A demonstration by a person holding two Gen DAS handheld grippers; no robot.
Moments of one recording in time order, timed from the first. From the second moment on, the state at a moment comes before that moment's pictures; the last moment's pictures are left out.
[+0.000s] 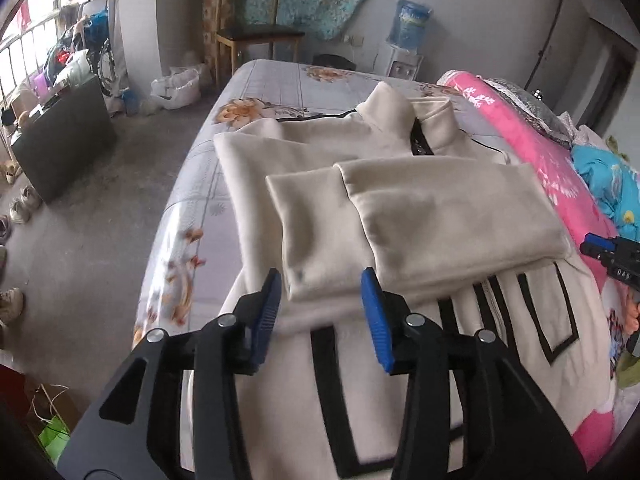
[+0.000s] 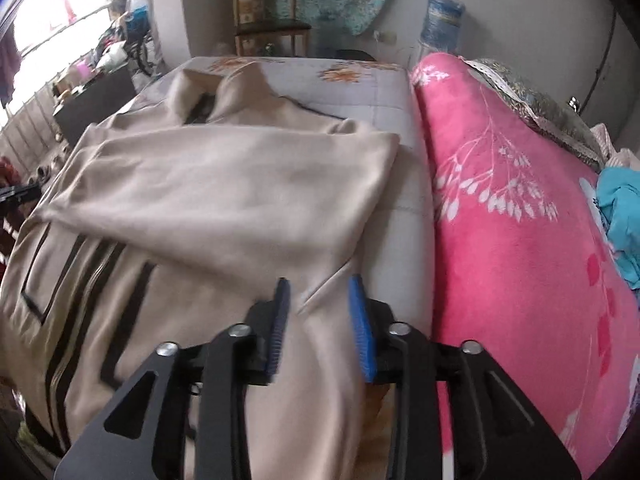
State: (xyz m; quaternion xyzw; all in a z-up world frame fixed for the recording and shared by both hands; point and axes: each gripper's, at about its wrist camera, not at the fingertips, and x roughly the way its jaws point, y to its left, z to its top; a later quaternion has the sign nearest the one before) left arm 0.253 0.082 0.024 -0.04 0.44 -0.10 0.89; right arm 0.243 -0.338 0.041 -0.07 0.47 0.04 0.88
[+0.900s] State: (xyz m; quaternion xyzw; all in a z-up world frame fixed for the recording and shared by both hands) left arm 0.020 0.137 -0.030 -0.12 0.43 -0.07 0.89; right arm 0.061 -0.346 0.008 0.08 0.45 -0.04 0.89
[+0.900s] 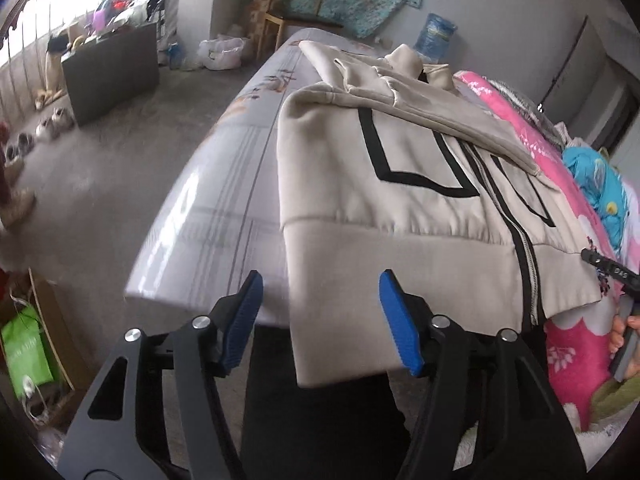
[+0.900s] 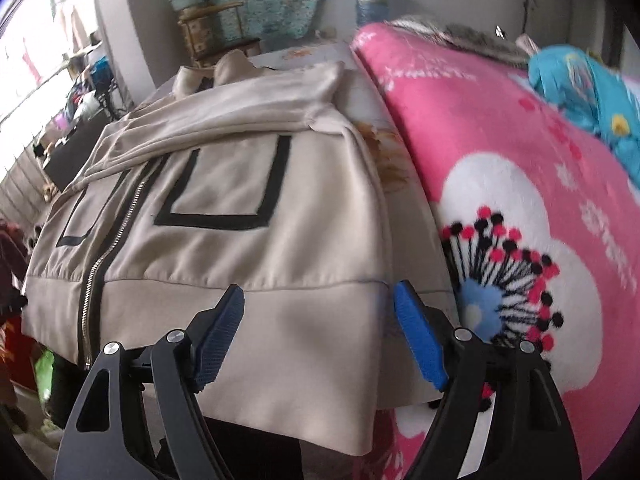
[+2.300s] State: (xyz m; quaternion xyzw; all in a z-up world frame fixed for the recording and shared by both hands) left arm -0.017 0.150 -0.019 -0.09 0.47 -0.10 0.87; right arm -0.035 -0.368 0.005 0.22 0.48 0.01 0.85
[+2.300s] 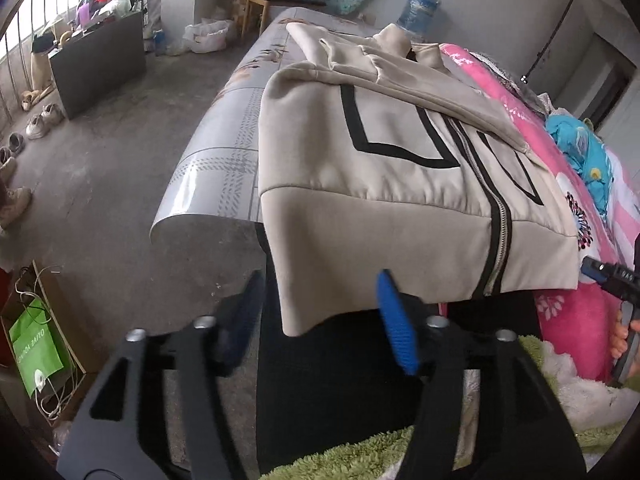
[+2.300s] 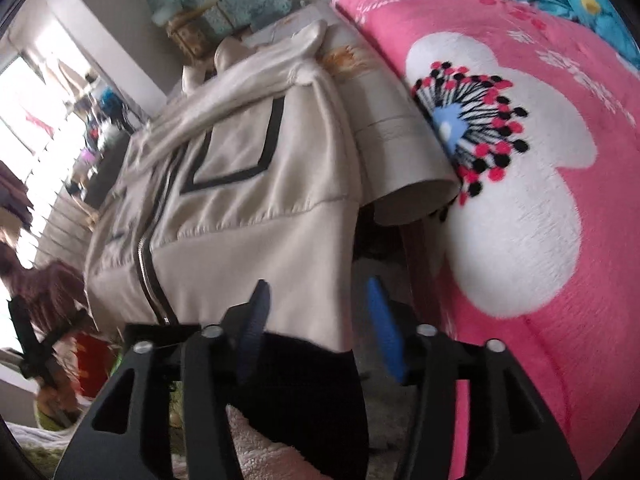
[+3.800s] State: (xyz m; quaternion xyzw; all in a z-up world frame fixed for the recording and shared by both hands) left arm 0.007 0.084 -0.048 0.02 0.53 -0.01 0.85; right arm -0.012 -0.346 -0.056 0.26 0.53 0.05 0.81
